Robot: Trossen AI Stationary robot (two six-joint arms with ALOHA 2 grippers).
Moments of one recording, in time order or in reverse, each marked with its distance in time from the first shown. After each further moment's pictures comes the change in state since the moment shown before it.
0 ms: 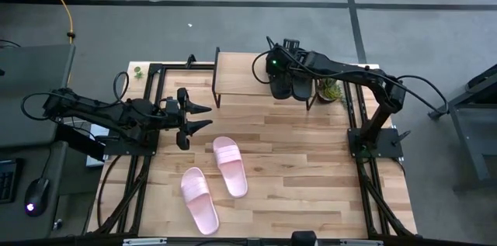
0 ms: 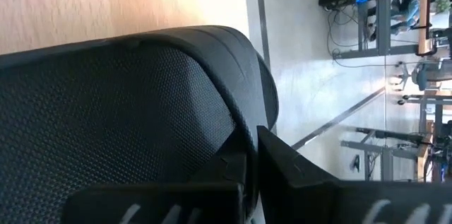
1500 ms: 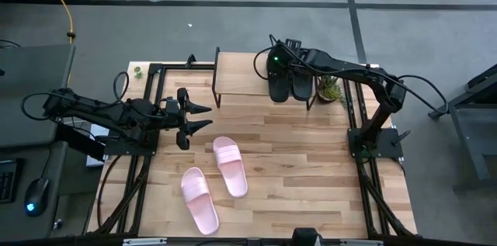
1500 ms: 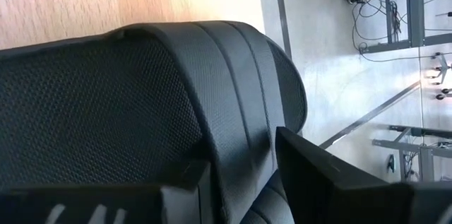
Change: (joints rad) left arm 0.000 0.000 0.000 0.001 0.000 0.000; right arm -0.037 0.000 0.000 -0.014 -0.096 0.049
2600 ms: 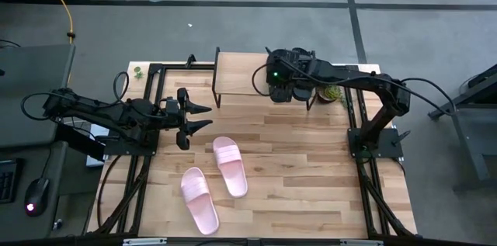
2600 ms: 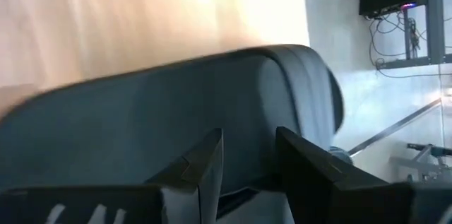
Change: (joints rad) left arm 0.000 0.000 0.000 0.000 0.000 0.003; right arm 0.161 -0.055 0.000 -0.108 -0.004 0.126
